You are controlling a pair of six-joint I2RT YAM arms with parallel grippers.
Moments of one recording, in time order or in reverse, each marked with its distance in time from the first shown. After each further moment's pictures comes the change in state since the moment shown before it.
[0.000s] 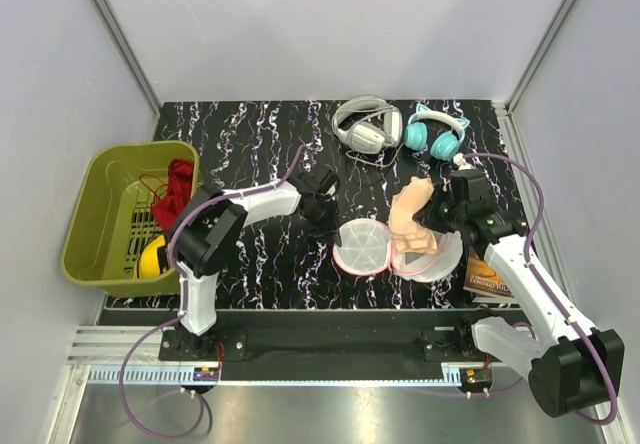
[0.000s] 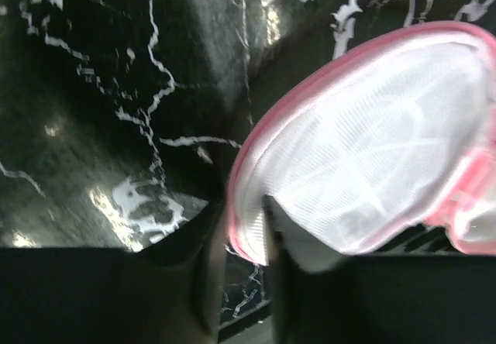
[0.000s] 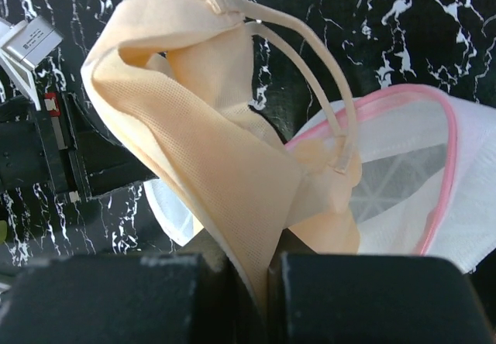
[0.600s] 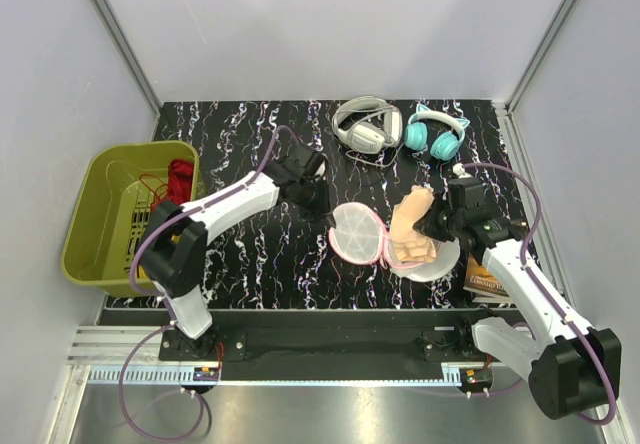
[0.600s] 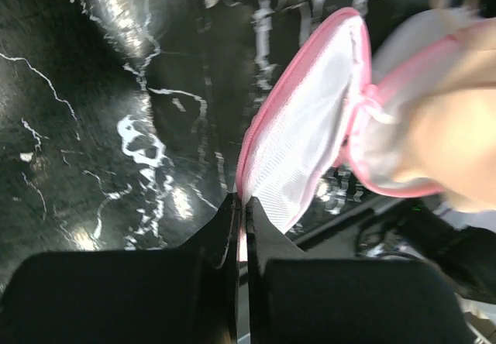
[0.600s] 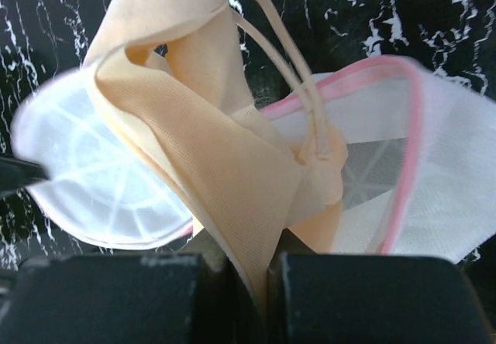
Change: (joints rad) left arm 0.029 -0.201 0.026 -0.093 -0.032 -0.024; right arm -0.004 -0.010 -0.079 0.013 0.008 0.029
